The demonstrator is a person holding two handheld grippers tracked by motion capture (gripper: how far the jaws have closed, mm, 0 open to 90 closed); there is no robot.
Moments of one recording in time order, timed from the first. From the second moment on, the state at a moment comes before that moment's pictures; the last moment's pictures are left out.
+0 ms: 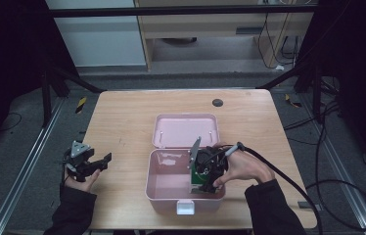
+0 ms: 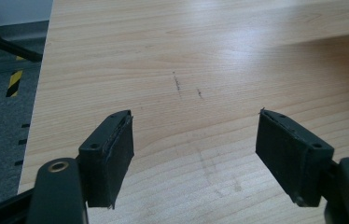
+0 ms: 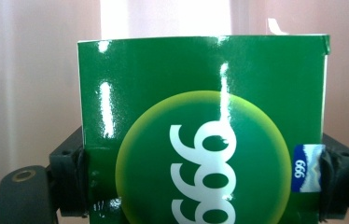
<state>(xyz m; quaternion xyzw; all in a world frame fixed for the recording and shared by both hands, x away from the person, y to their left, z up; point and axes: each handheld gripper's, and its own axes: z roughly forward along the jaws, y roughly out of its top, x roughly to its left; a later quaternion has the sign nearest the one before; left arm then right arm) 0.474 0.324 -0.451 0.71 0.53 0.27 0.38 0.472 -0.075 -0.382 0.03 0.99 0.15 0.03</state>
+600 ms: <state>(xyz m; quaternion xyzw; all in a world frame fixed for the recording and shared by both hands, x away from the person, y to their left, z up) 0.474 0.324 -0.451 0.71 0.53 0.27 0.38 0.475 -0.077 -0.392 0.04 0.99 0.15 0.03</state>
